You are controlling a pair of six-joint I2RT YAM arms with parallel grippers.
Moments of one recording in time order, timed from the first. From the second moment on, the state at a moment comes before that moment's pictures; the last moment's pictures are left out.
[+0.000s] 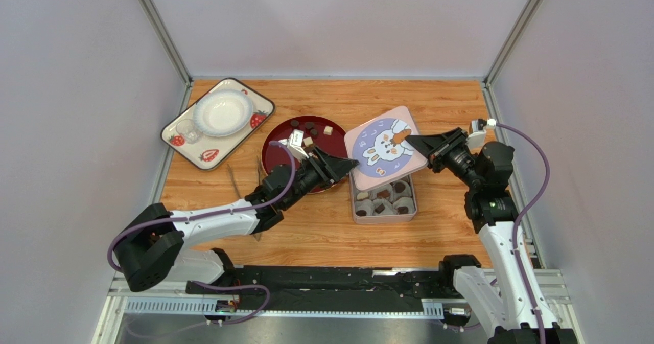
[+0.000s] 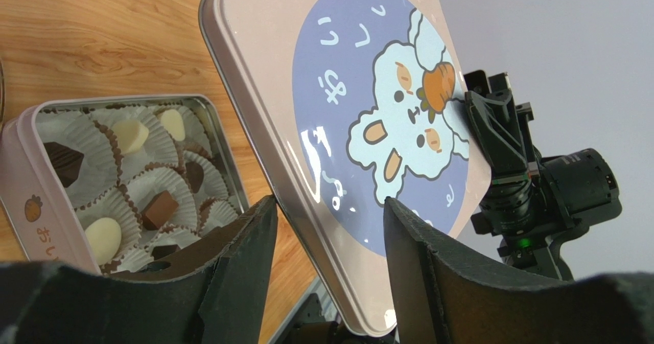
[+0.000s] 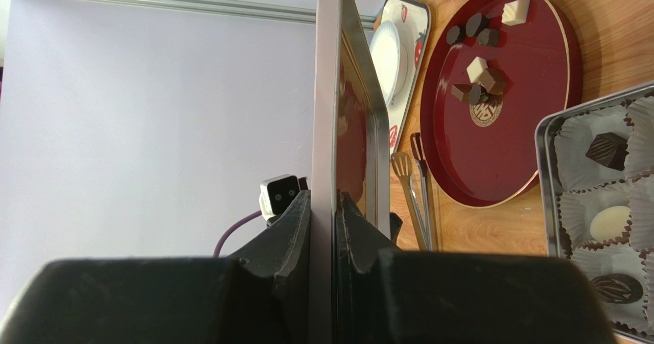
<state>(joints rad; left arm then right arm) -0.92 1.28 0.57 0.74 -0.08 -1.15 0.04 0.76 0.69 -0.02 -0.57 1.33</state>
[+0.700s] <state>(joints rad) -0.90 1.26 0.60 0.66 -0.07 -1.12 0.05 0.74 0.67 -0.19 -0.53 1.16</state>
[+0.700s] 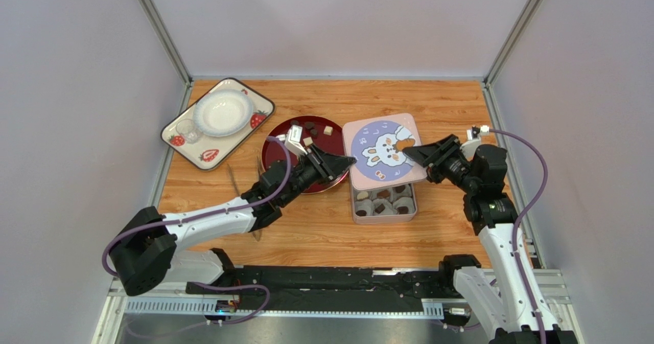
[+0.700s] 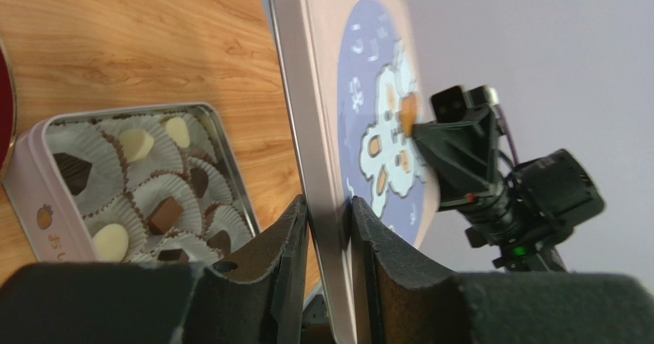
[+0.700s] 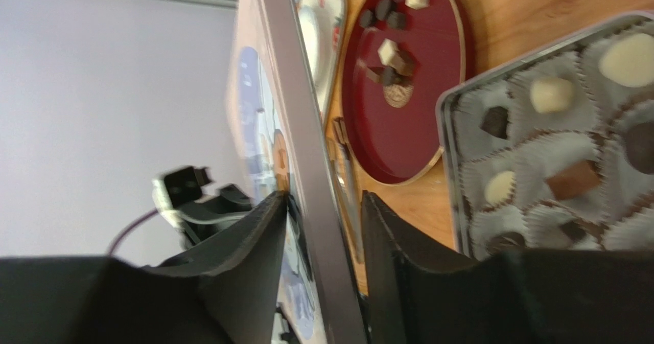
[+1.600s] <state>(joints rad) -0.91 1.52 0.62 0.94 0.01 -1.25 0.06 0.80 0.68 -0.51 -0.26 0.77</state>
